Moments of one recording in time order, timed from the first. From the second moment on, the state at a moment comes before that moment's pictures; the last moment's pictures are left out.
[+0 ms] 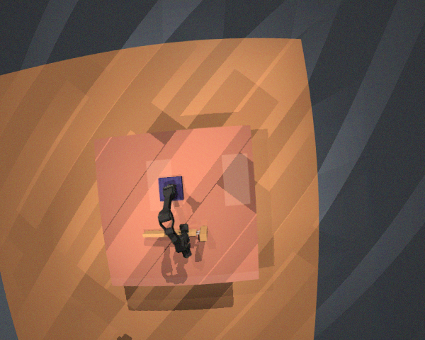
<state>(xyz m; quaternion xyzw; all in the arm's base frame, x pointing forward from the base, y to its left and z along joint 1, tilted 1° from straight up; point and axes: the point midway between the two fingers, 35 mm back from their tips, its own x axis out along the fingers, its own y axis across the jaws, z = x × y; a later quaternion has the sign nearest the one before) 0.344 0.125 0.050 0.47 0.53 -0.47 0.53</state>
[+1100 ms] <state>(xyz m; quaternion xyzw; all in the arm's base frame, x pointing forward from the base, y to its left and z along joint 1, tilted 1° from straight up) 0.345 0.129 0.050 0.47 0.52 -0.46 0.53</state>
